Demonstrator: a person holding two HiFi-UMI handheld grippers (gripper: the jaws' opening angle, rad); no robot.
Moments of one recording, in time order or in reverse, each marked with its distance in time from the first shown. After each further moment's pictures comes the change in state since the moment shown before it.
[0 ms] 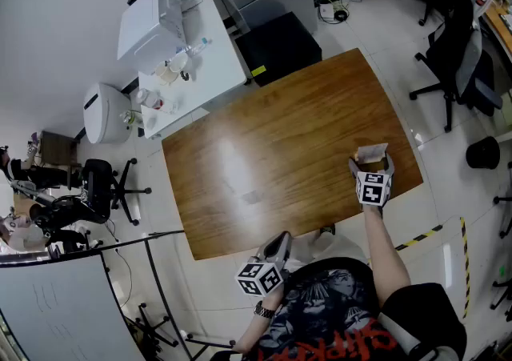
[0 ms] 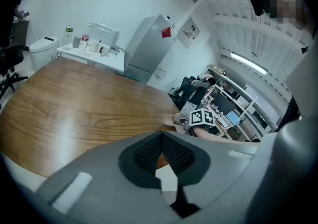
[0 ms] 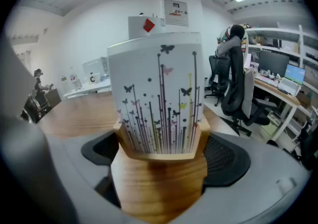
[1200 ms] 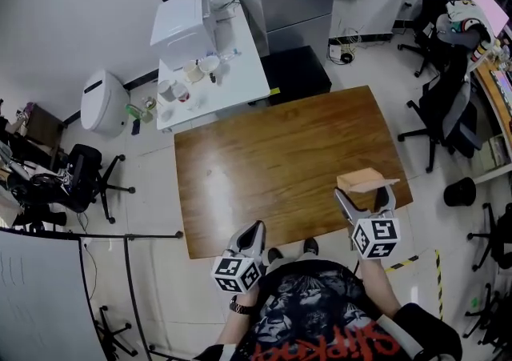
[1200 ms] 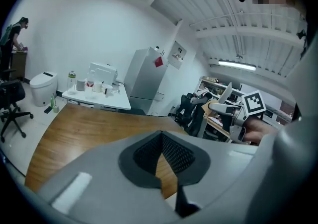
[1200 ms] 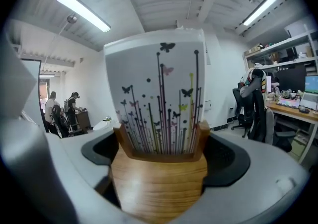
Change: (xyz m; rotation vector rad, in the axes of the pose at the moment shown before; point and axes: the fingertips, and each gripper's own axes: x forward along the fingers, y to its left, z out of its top) left arm -0.123 0.056 0.122 0.216 -0.253 0.039; right arm -0.245 0.182 0.169 -0.035 -0.373 0.268
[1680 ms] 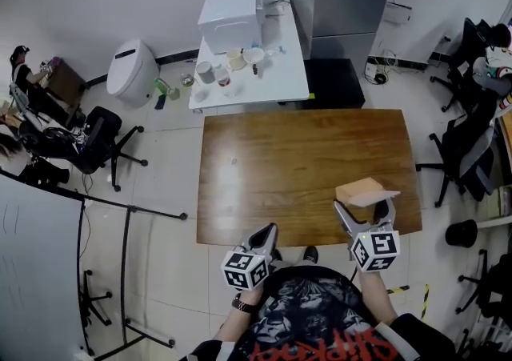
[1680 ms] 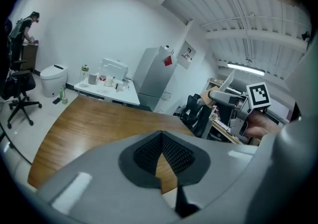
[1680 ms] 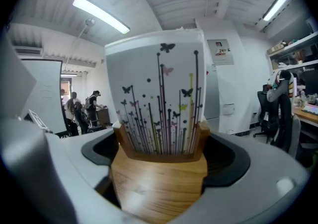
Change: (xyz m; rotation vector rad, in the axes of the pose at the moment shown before) left arm -0.021 0.022 -0.022 -0.083 0.014 0.056; right arm 0.019 0.085 0.013 -0.095 -0.015 0.212
